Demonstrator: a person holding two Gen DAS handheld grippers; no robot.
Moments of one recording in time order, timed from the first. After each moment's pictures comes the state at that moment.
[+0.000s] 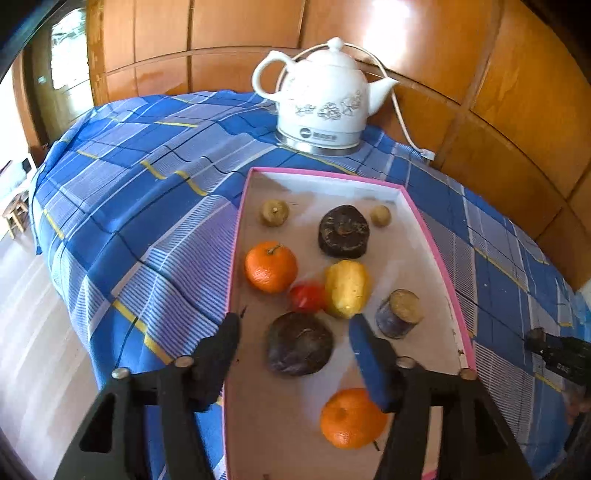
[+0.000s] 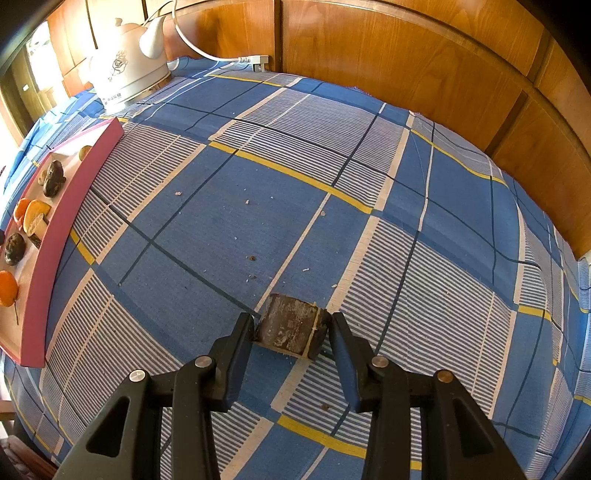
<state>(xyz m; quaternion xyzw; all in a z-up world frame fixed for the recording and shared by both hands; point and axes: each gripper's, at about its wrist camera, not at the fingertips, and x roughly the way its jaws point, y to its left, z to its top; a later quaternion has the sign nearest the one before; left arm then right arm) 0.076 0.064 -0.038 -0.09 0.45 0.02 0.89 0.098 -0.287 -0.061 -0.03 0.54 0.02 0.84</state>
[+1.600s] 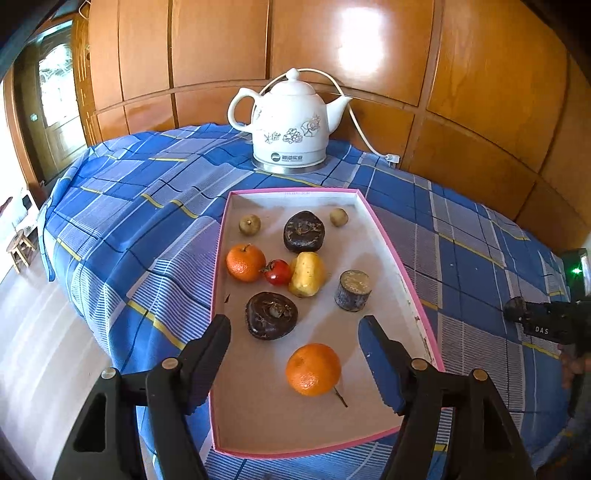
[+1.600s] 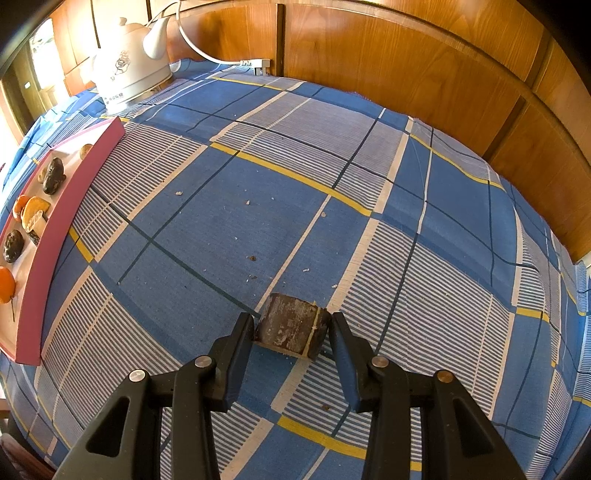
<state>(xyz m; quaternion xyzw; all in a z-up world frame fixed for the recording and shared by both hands) 0.024 0.031 -0.007 -0.04 0.41 0.00 0.91 0.094 -0.285 -0.060 -0.04 0.53 0.02 0.84</state>
